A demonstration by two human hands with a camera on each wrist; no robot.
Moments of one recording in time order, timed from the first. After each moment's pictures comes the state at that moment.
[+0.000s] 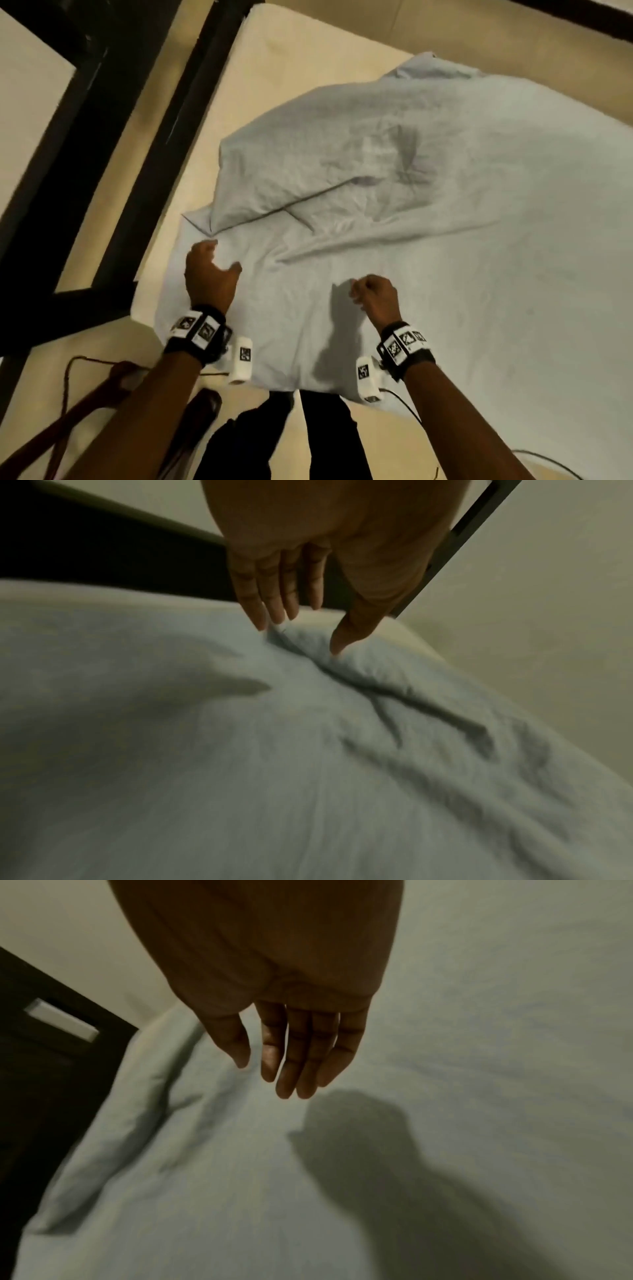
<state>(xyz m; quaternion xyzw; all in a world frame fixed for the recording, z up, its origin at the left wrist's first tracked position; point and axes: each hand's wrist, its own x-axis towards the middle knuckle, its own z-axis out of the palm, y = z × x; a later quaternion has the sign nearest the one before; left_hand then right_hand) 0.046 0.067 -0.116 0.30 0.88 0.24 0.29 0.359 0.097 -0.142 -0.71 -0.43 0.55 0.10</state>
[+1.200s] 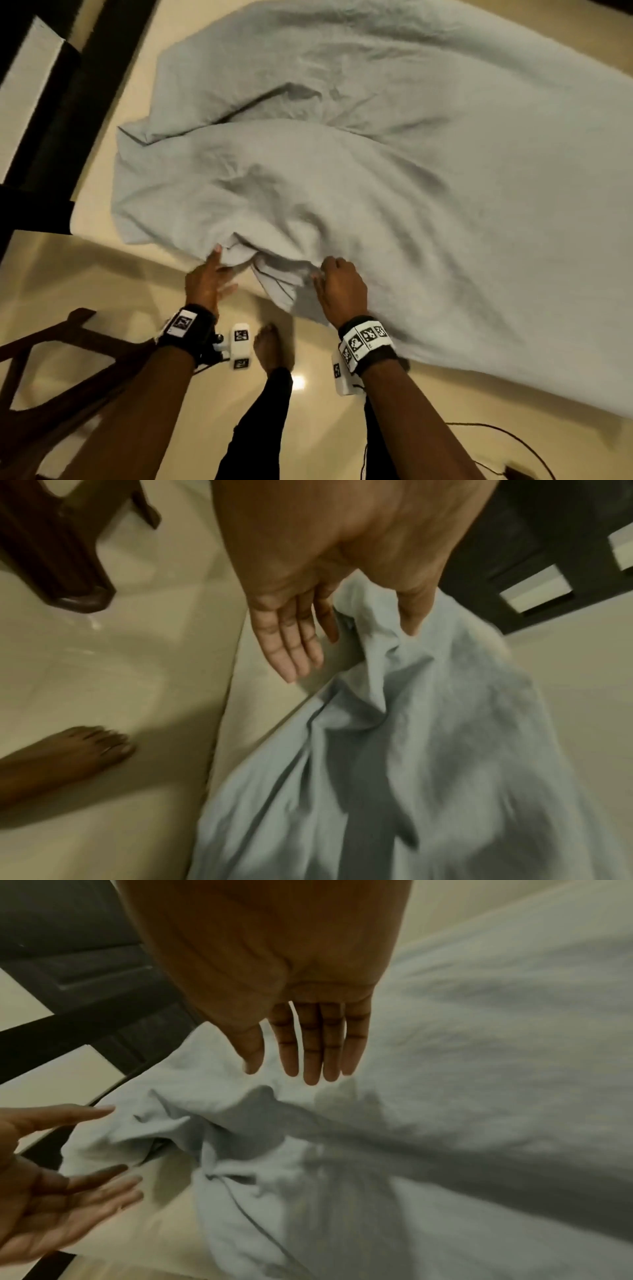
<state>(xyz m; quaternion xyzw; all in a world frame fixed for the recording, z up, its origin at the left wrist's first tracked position) 0.231 -0.121 -0.104 -0.04 0.75 0.43 0.51 0.474 -0.088 -0.100 -0.62 -0.73 0.29 -0.03</state>
